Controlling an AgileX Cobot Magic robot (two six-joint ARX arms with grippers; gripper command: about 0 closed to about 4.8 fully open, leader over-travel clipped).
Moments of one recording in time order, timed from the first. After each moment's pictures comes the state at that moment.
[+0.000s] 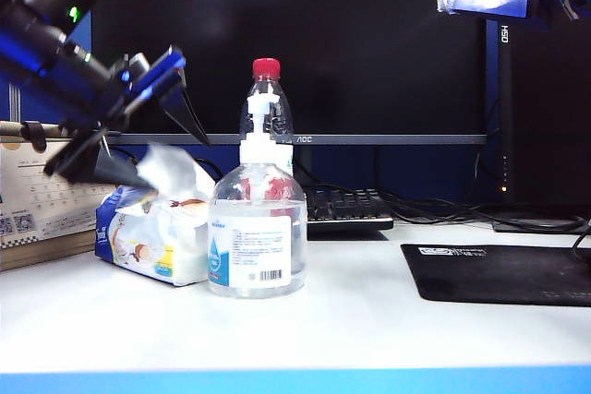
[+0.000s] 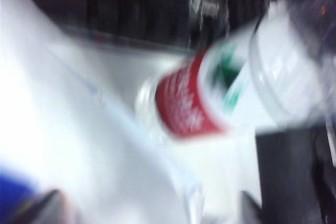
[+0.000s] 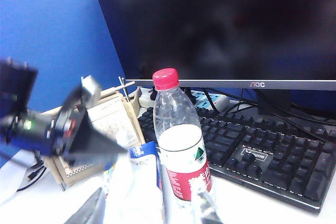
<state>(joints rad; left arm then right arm) -0.27 1.59 0.93 0.02 0.41 -0.51 0.35 0.95 0.42 0.59 -0.39 0.26</state>
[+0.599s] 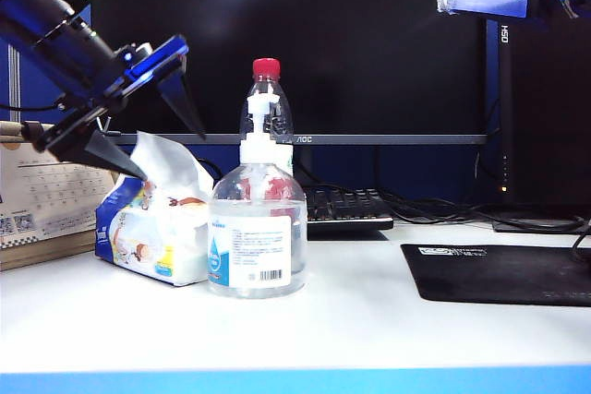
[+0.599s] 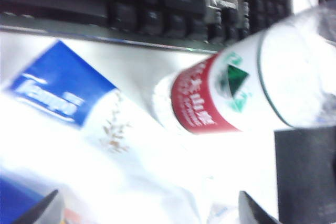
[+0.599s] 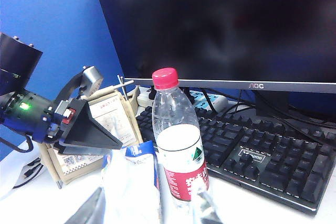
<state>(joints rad) -0.27 1.59 1.08 -0.26 0.37 -0.43 0.35 0.95 0.42 0.59 -0.39 0.23</state>
